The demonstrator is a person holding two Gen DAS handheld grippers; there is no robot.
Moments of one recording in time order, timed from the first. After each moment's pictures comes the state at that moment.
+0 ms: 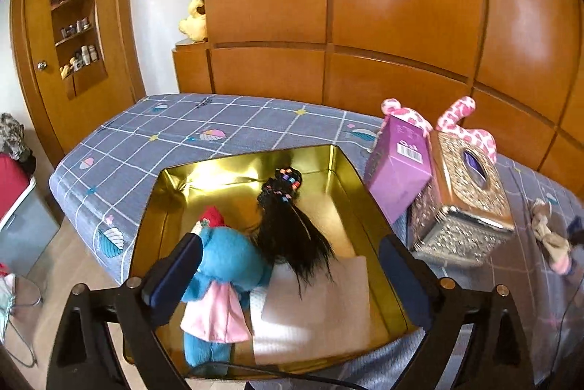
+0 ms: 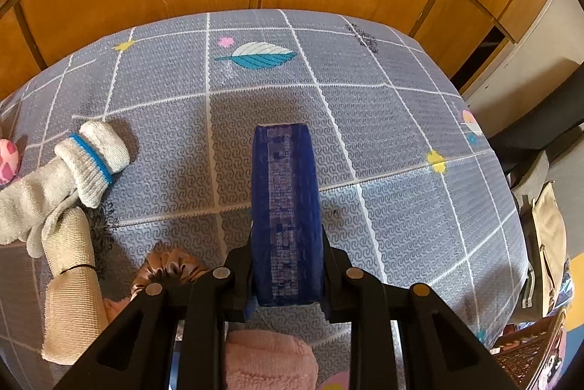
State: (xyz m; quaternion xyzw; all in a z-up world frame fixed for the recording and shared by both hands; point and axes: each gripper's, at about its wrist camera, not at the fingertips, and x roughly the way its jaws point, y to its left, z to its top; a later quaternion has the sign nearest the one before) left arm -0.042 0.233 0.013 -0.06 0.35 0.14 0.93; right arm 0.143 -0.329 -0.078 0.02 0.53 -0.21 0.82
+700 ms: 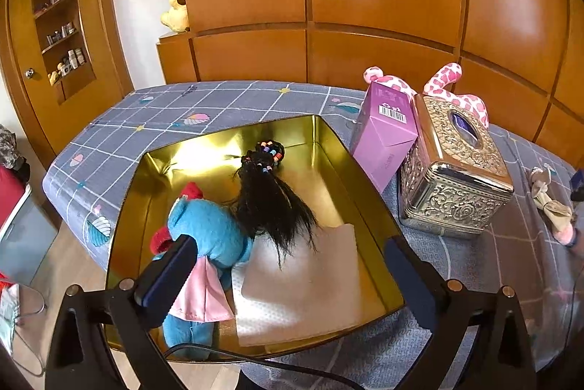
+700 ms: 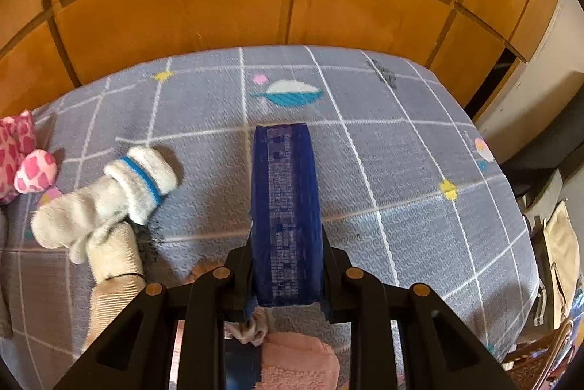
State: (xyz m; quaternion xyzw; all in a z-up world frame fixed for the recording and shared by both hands) left arm -0.041 0.215 -0.012 -0.04 0.37 0.13 0.92; right arm 0.138 -0.312 -0.052 0.02 0.48 -0.17 0.86
